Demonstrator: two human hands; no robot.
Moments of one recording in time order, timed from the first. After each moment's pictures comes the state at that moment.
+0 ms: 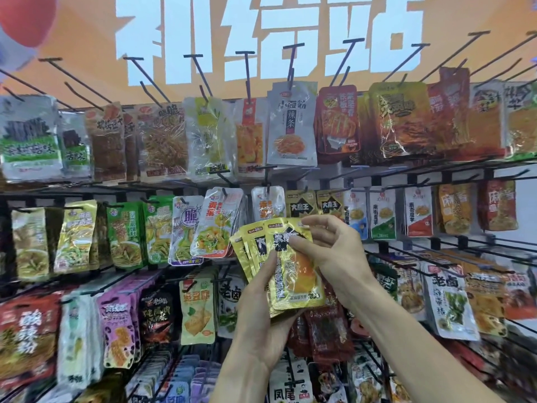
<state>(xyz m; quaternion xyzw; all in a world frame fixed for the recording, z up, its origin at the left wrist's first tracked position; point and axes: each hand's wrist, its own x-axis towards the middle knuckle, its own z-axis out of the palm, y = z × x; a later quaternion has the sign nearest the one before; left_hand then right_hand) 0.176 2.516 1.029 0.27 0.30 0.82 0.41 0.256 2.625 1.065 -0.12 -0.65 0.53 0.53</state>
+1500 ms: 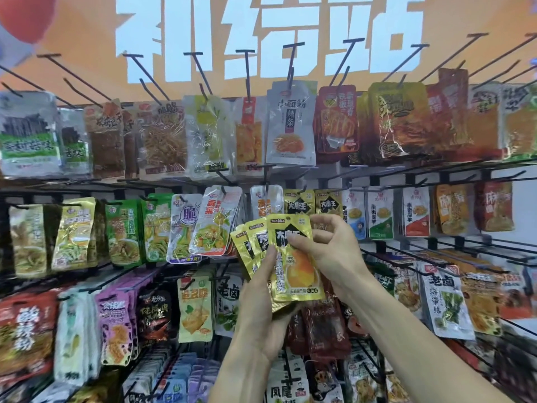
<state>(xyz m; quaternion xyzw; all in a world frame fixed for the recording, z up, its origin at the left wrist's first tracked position) 0.177 2.521 1.031 0.26 0.34 0.82 0.39 0.250 2.632 1.069 -0.15 -0.63 0.56 0.52</state>
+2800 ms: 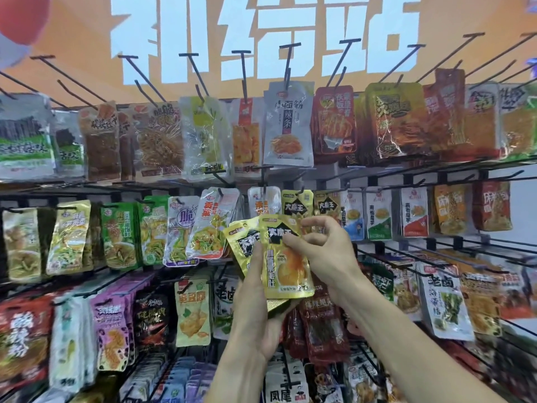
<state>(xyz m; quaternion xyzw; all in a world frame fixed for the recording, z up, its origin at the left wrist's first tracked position) 0.174 2.522 1.035 0.25 0.36 0.82 0.37 0.244 2.632 1.066 -0.17 -0.66 0.52 0.52</state>
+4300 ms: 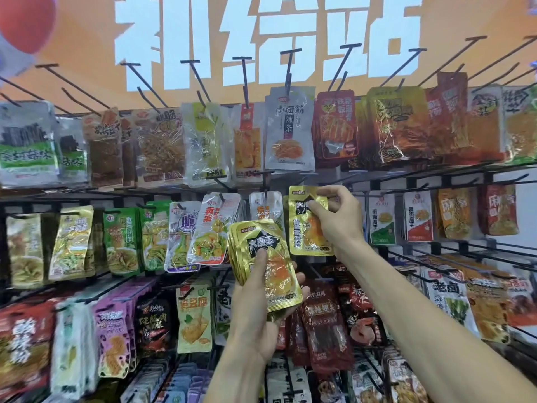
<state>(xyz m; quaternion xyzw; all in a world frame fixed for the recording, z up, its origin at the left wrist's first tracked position) 0.168 2.526 1.038 0.23 0.36 0.83 0.36 0.229 2.683 1.113 -0.22 -0.62 0.42 0.62</state>
